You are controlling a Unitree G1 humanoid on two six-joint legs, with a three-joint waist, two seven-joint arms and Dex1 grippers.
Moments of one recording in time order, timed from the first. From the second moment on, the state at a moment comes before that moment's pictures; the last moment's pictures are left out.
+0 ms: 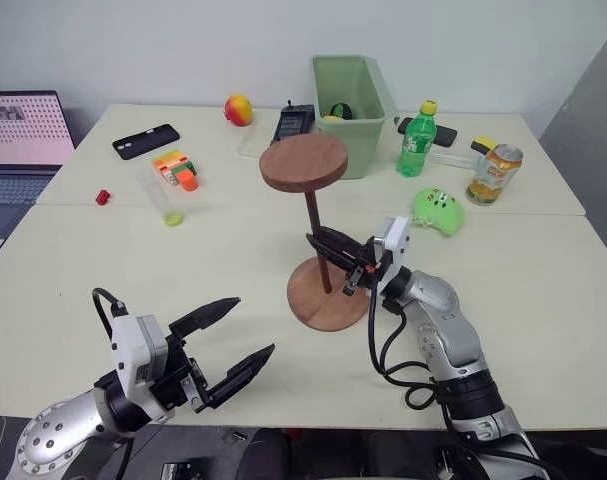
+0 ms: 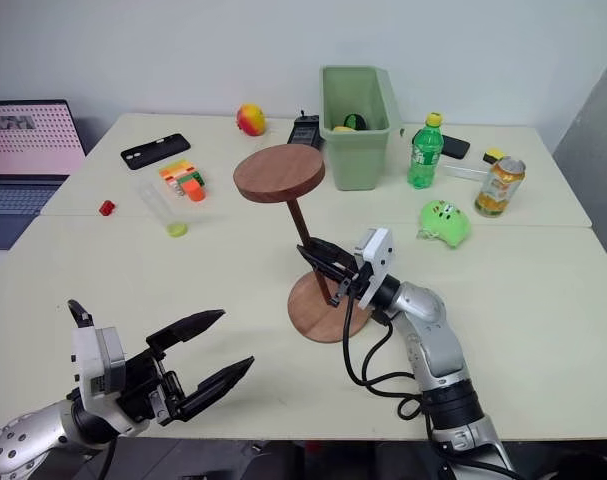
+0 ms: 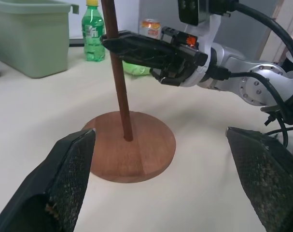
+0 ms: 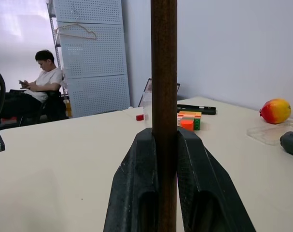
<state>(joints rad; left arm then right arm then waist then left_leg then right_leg) 0.47 0.55 0.35 -0.77 -0.69 0.29 -0.84 -0.39 -0.09 0.16 0.00 0.29 0.01 0.77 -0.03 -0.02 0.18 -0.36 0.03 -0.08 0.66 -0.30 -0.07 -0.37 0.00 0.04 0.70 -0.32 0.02</state>
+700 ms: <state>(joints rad) 0.49 0.55 0.35 -0.77 -0.68 0.26 -0.84 -0.32 -0.16 0.21 -0.07 0.29 0.01 0.74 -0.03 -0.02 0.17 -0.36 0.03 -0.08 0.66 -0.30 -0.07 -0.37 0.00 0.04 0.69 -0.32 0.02</state>
